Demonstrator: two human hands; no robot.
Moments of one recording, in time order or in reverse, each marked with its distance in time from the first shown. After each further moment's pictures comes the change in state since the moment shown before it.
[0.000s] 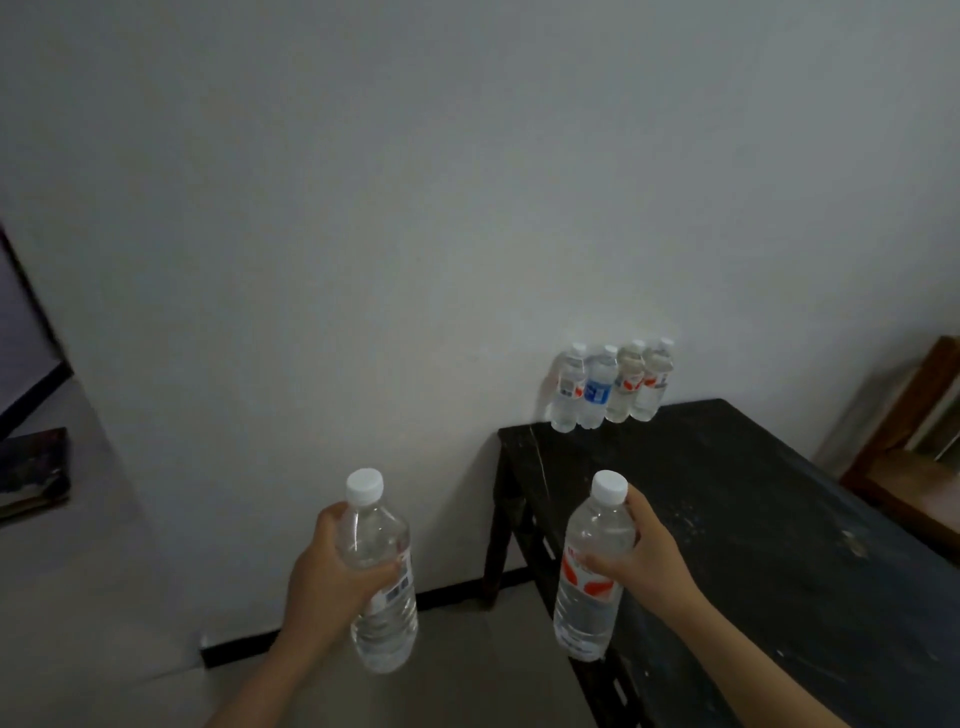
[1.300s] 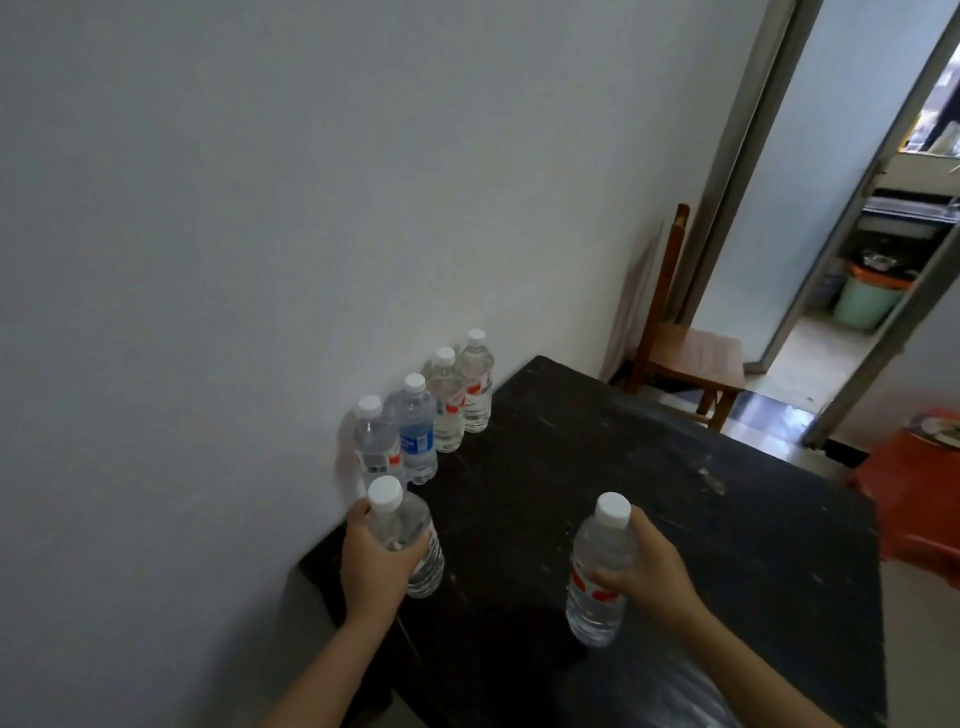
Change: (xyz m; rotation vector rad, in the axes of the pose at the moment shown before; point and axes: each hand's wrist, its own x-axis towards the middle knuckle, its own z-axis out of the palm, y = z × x) left_hand 0.273 0.051 0.378 -0.063 -0.437 0.150; right_hand 0.202 0.155 -0.120 -0.038 0.486 0.435
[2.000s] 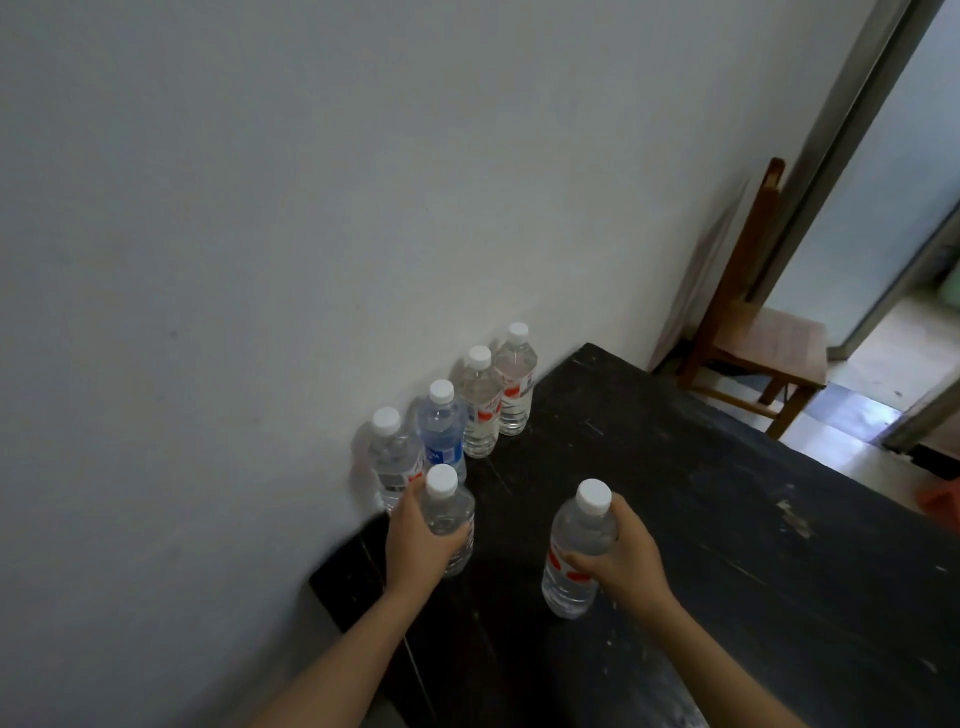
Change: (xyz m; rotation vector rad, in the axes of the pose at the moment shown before) left_hand 0.083 -0.022 0.058 0.112 -0.110 0.016; right_hand 0.107 -0.013 0.060 0.047 -0.019 -0.019
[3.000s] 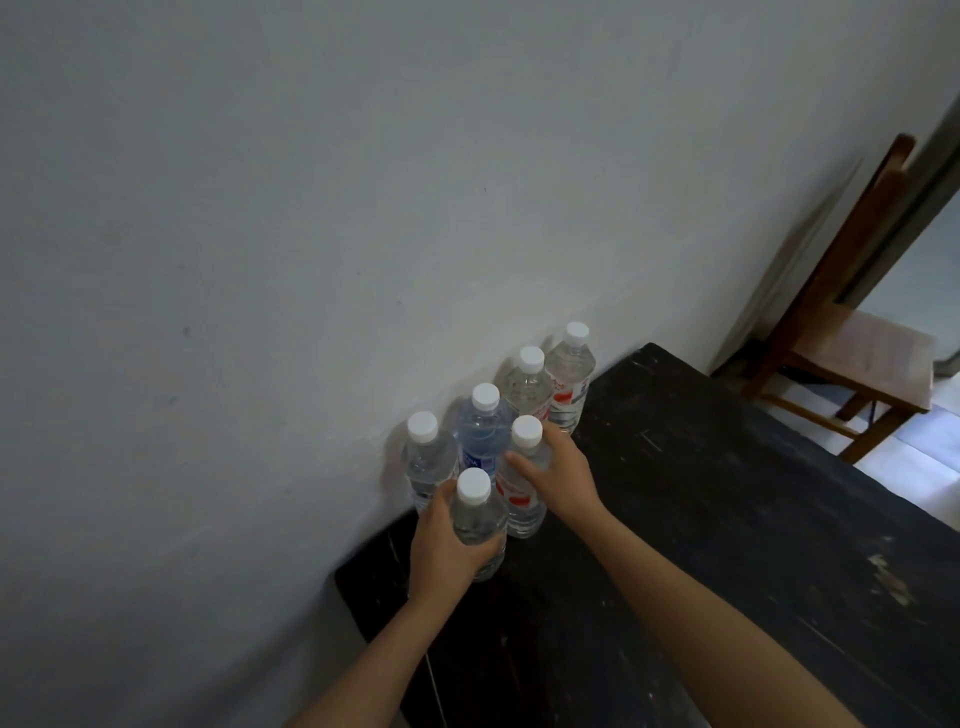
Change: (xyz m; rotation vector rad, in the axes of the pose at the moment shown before) left_hand 0.021 -0.007 0.001 0.014 -0.010 -0.085; right_hand 0.112 -0.068 0.089 0.014 -0.206 -0.168
